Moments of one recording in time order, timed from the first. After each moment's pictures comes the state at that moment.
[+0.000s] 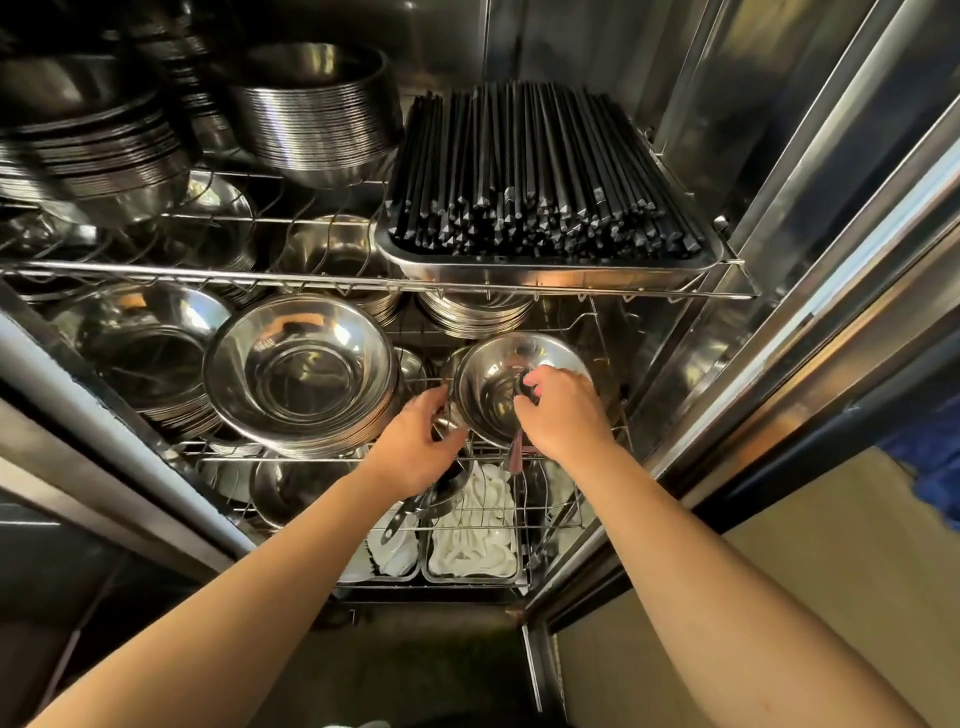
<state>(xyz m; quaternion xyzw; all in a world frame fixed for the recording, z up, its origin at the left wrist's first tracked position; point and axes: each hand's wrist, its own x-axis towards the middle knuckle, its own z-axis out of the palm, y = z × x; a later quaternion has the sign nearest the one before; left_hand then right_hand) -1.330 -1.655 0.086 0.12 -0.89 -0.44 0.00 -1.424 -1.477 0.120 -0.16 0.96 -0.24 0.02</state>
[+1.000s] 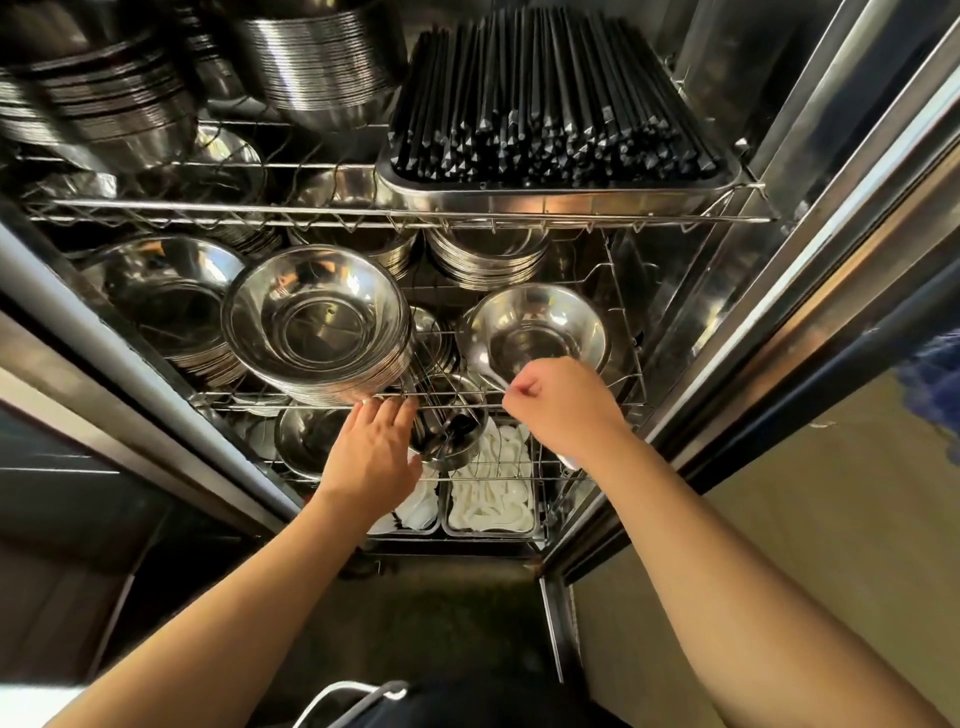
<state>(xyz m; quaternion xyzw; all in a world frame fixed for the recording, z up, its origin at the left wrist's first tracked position) -1.255 -1.671 0.047 0.09 -1.00 0.00 0.00 -1.365 -1.462 0.131 -0.27 0.93 -0.26 0.07</state>
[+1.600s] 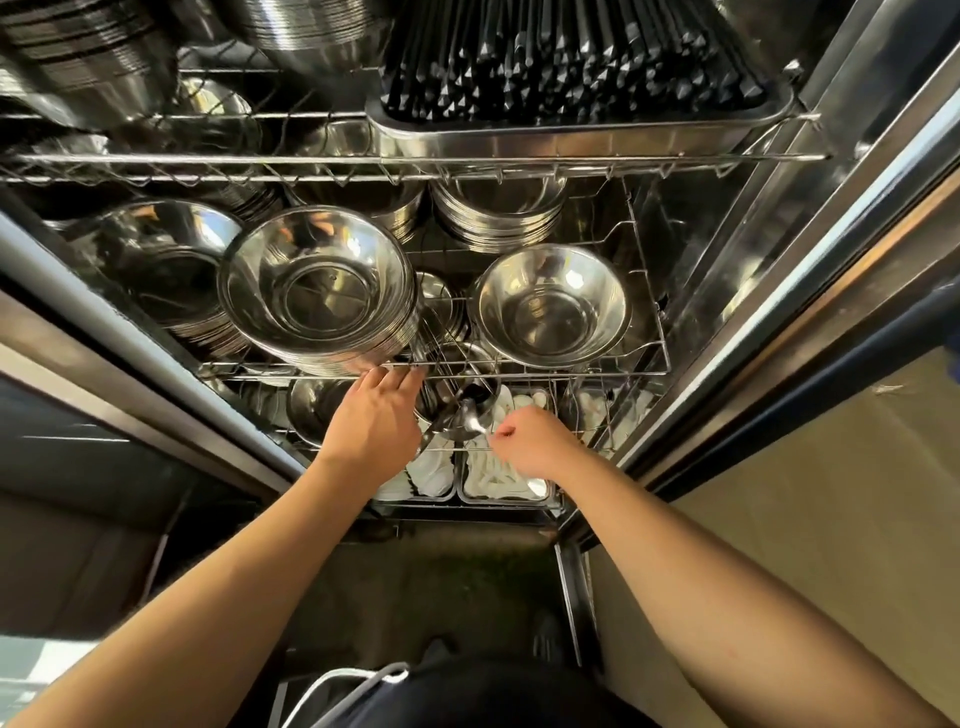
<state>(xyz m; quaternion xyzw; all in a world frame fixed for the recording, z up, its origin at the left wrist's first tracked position) -1.261 -1.672 0.058 0.10 -0.99 -0.03 -0.01 -1.358 -1.481 0.018 -0.20 0.89 -0.27 0.32</state>
